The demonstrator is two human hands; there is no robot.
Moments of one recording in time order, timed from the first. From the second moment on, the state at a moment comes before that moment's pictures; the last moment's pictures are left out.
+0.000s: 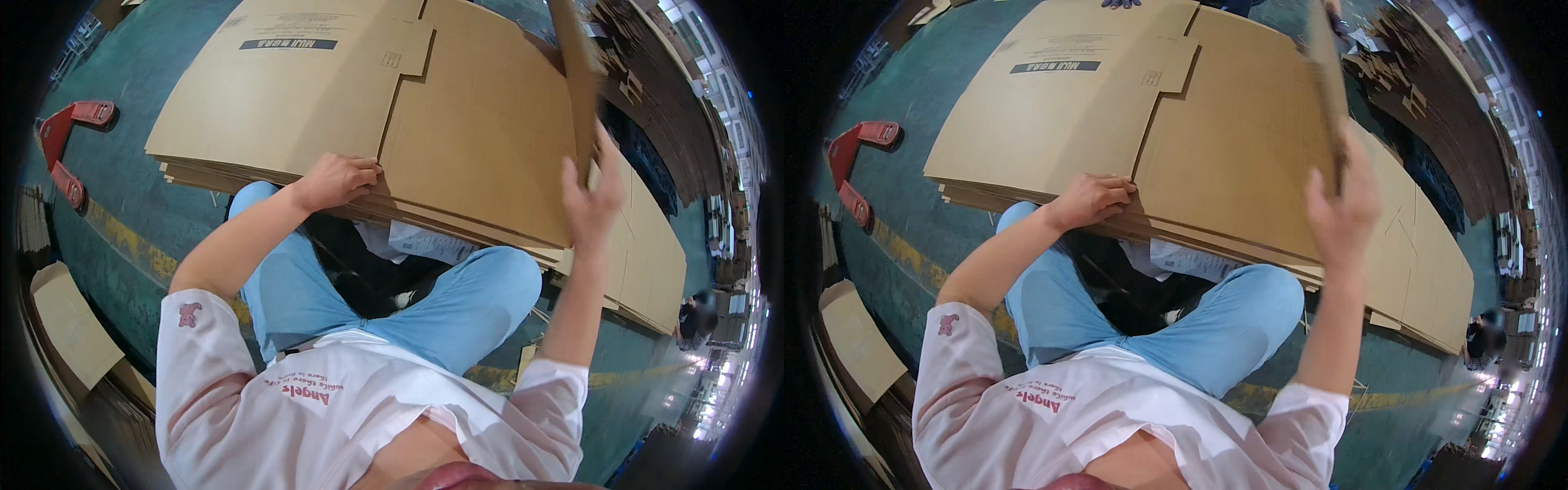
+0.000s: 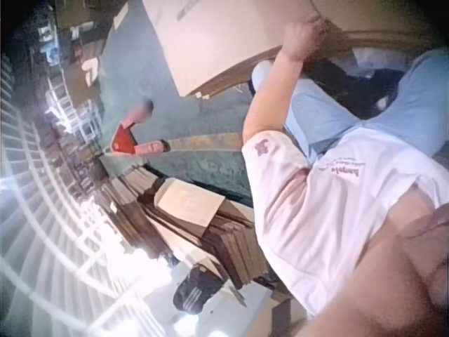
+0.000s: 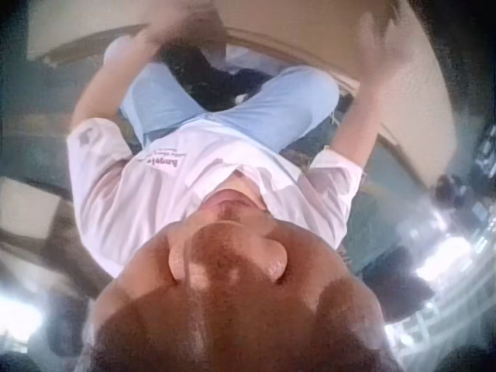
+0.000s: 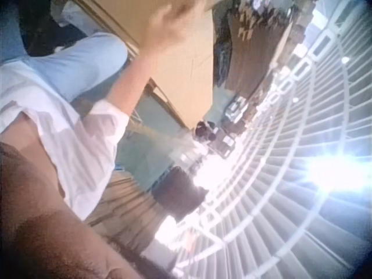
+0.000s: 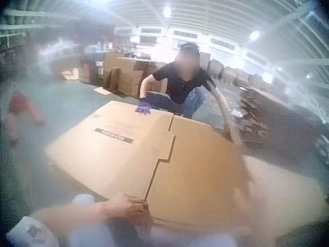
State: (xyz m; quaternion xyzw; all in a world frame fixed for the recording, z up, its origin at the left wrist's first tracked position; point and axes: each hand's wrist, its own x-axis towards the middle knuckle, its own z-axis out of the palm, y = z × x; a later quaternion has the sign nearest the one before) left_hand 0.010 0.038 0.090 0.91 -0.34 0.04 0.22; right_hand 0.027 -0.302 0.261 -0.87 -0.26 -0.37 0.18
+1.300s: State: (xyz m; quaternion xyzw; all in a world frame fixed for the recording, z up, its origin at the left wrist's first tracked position) left_hand 0.061 0.035 0.084 0.84 -0.45 0.01 0.30; right_hand 0.254 -0.672 0.007 -0.95 0.19 -0.20 0.16
